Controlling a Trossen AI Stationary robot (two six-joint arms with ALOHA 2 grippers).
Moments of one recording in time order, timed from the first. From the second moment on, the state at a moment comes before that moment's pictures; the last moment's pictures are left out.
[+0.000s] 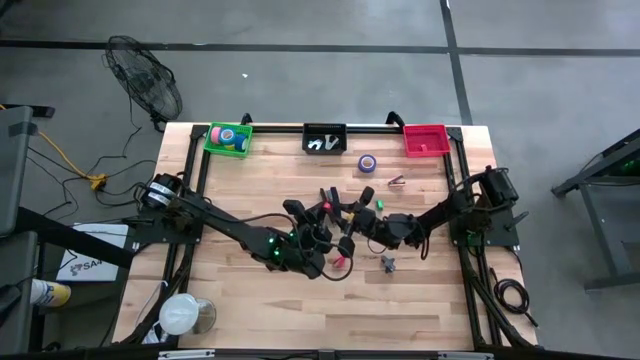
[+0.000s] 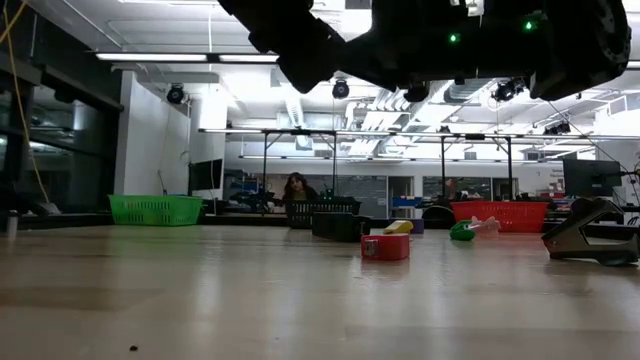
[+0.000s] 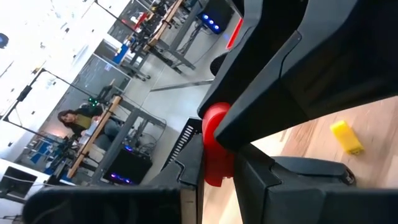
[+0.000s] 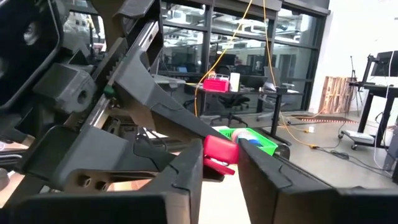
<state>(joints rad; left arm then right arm) -0.37 1.83 1.31 -0.19 -1.31 0.08 0.26 1.82 0.66 1.35 0.66 -0.16</state>
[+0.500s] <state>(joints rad) -0.37 1.83 1.31 -0.19 -1.31 0.08 0.23 1.82 0.66 1.30 0.59 -0.07</state>
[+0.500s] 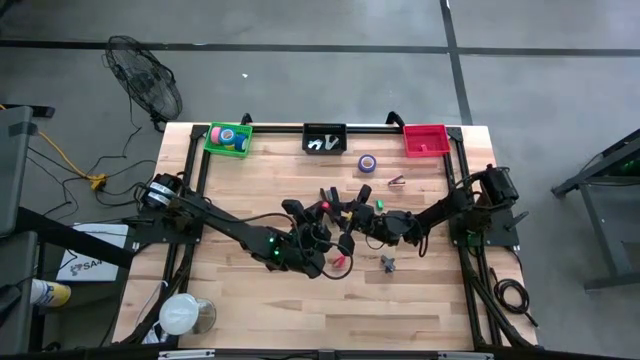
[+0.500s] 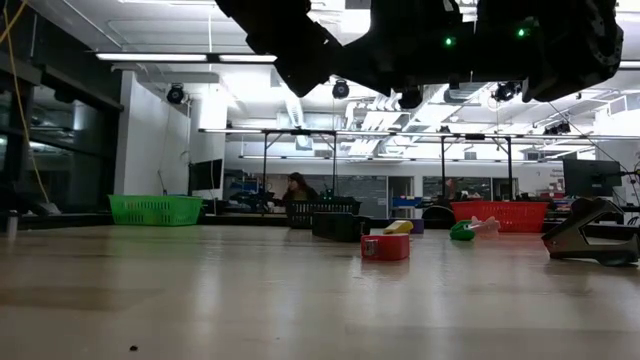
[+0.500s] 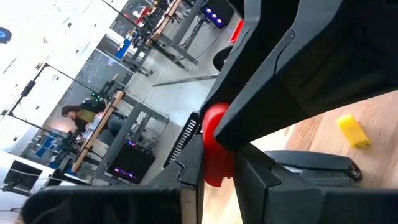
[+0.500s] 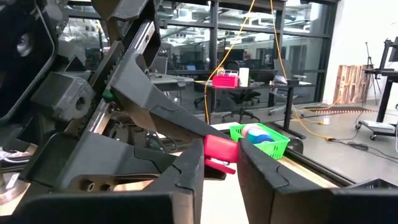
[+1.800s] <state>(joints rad) -0.37 1.83 1.31 -0.62 -1.21 -0.11 0.21 1.61 0.66 0.64 1.01 0.03</state>
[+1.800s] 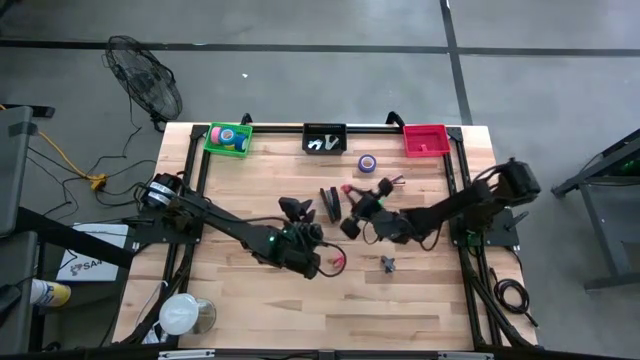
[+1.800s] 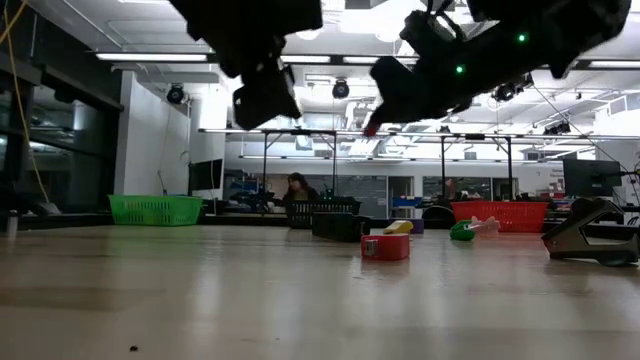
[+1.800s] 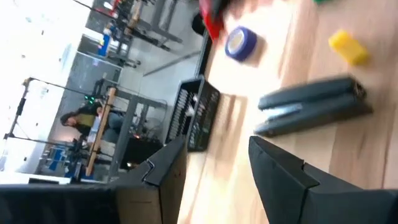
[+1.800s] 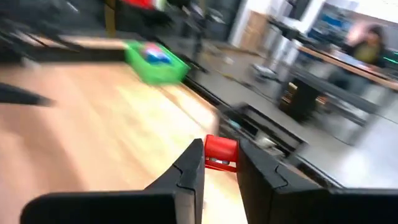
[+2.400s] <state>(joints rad) -0.24 1.83 1.31 -0.87 -1.05 -0.35 -0.30 1.26 0.66 -0.31 0.92 0.43</state>
